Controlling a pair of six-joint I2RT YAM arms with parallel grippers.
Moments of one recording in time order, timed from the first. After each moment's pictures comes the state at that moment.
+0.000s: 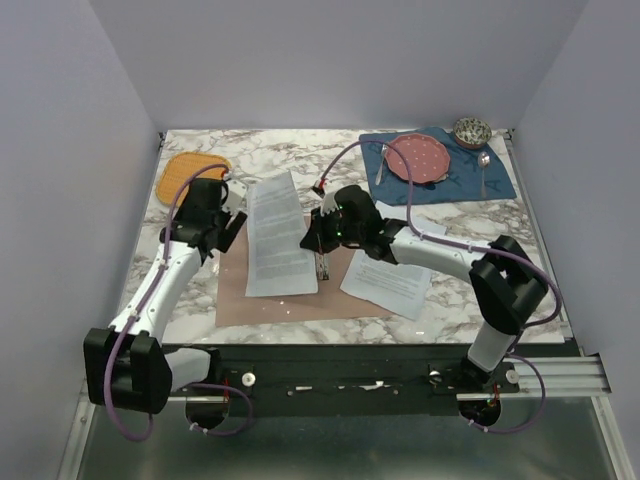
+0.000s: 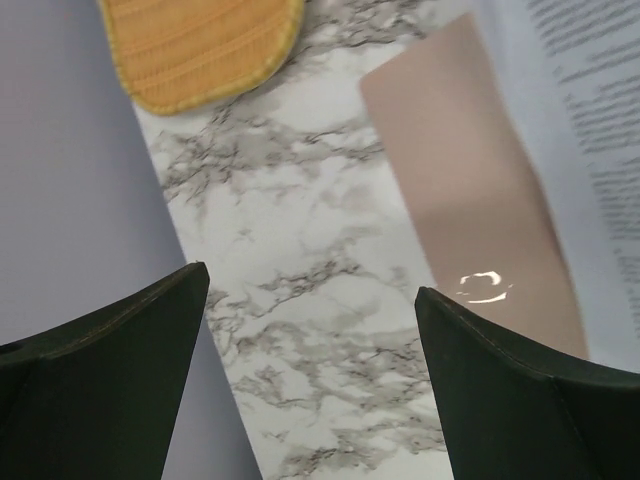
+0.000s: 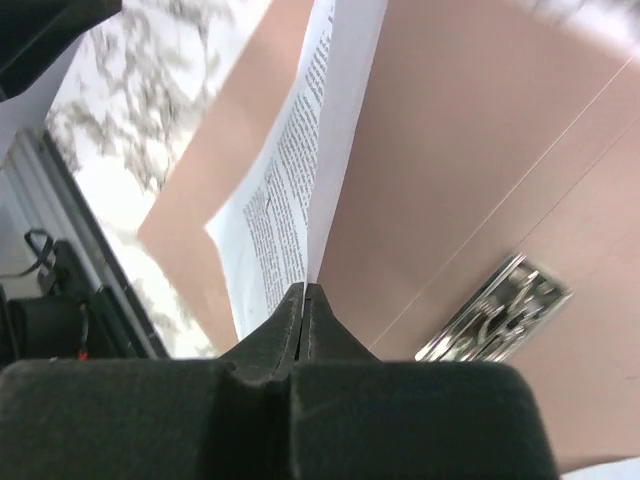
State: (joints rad) left arm -0.20 1.21 0.93 -0.52 -0.28 0.46; right arm 0.80 1.76 1.13 0.08 -0.32 0.41
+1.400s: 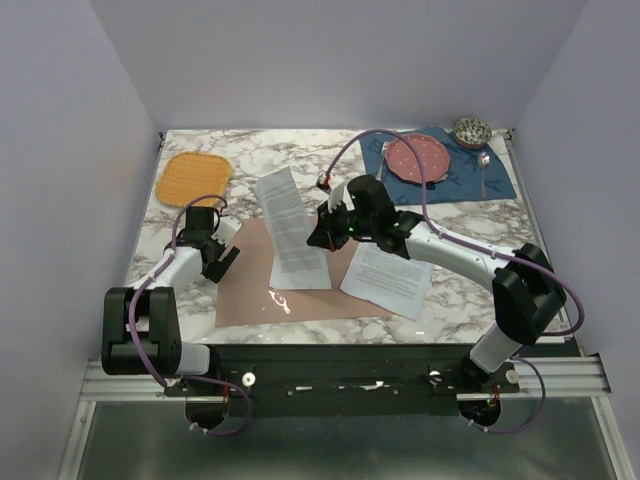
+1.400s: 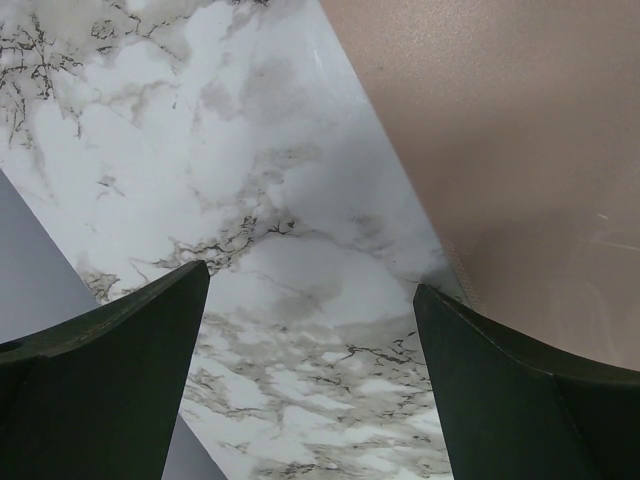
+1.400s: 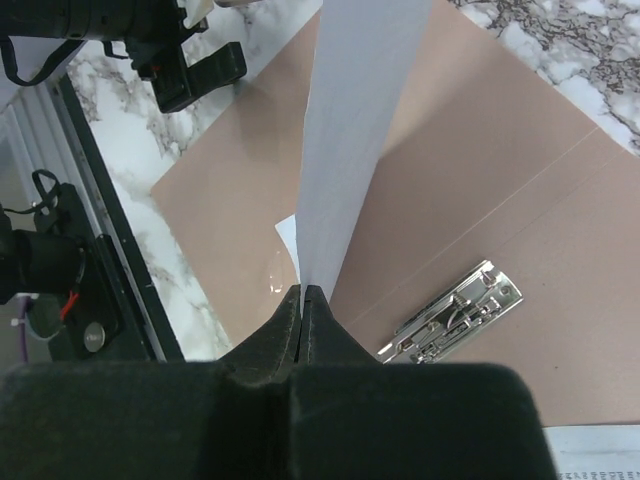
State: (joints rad) left arm 0.01 1.38 0.68 -0.33 -0.16 0.61; right arm 0.76 1.64 1.17 -0.05 -0.42 0.21
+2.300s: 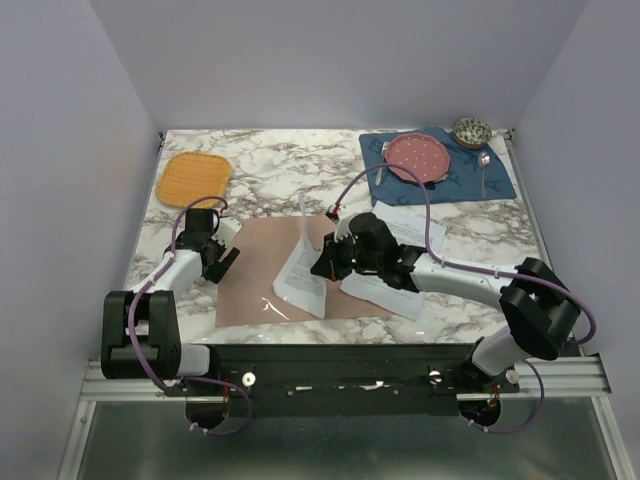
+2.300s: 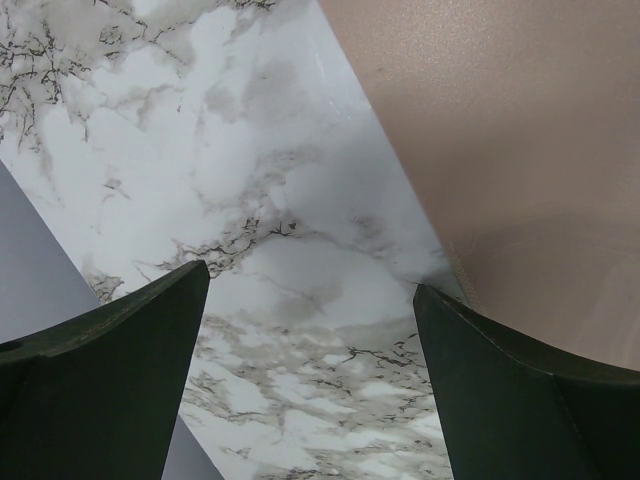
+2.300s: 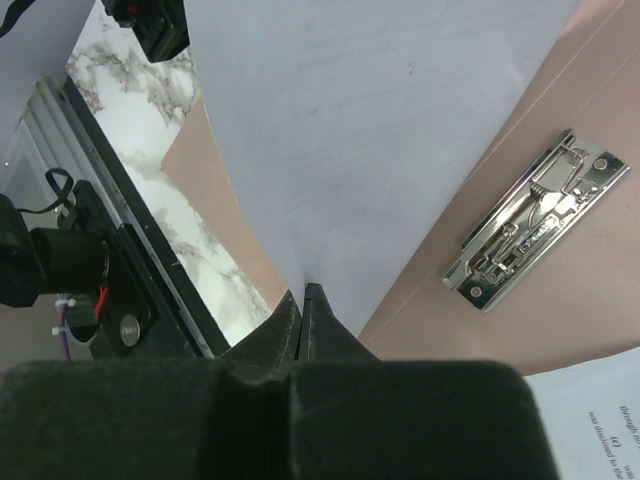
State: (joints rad) left arm 0.01 1.36 0.66 -0.30 -0.16 0.62; right arm 0.86 1.54 0.88 0.13 -0.28 0.45
